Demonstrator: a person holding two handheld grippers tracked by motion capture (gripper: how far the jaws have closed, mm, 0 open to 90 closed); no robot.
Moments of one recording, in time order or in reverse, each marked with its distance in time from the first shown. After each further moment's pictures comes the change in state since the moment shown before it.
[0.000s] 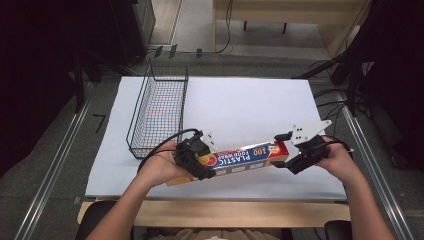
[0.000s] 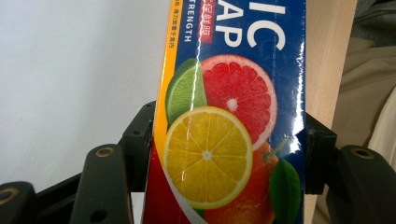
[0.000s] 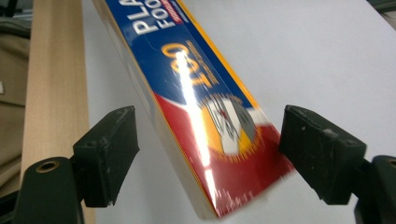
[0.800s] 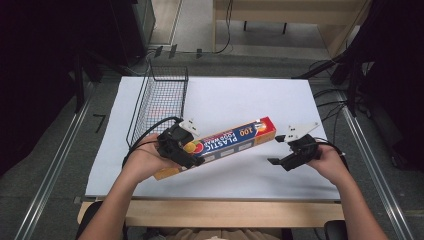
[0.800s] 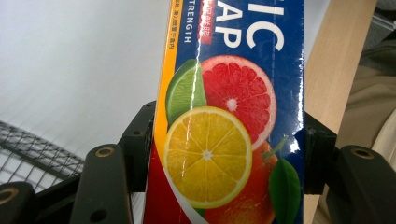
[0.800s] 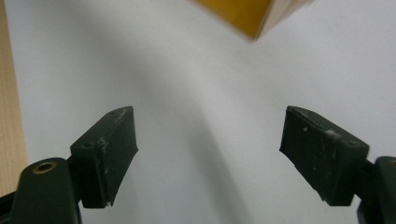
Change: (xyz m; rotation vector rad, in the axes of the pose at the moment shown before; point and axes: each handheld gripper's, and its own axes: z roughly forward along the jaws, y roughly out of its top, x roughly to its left) left arm 0.017 -0.016 -0.044 -0.089 0.072 -0.111; right arm -0.015 -0.029 0.037 0.070 -0.083 0.129
